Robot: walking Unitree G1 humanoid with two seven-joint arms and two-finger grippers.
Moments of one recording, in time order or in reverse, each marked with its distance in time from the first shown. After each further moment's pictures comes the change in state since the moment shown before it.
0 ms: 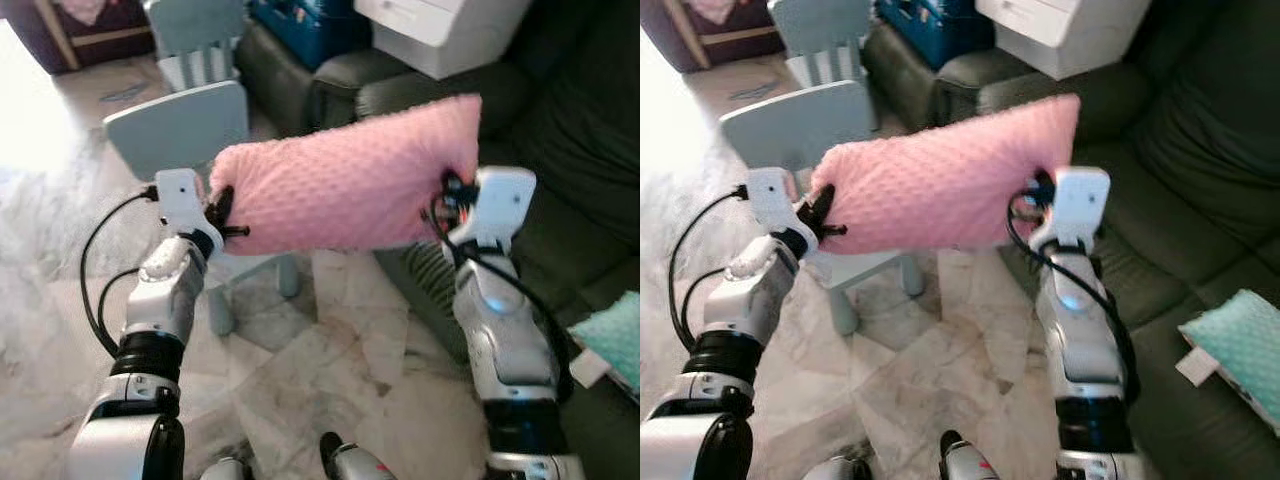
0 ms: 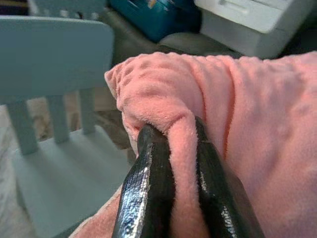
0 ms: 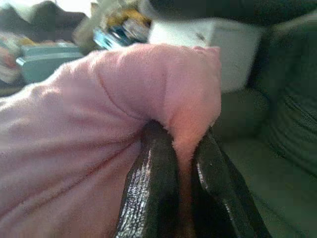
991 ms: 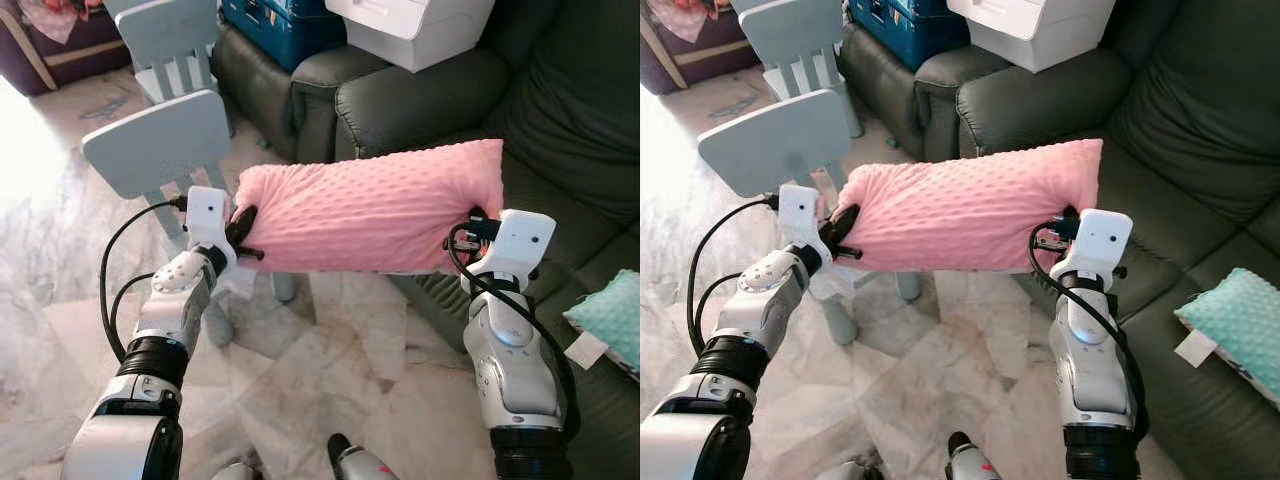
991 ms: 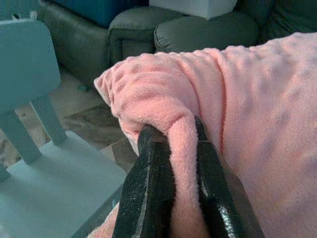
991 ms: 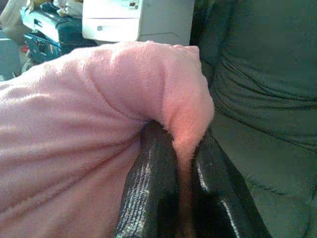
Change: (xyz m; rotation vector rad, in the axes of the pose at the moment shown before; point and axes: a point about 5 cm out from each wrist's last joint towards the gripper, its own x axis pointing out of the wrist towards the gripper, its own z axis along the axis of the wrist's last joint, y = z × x) left arm 0.001 -0.010 -0.018 0.154 0.050 -0.142; right arm -0.019 -0.024 -0.026 0.000 0.032 -0.156
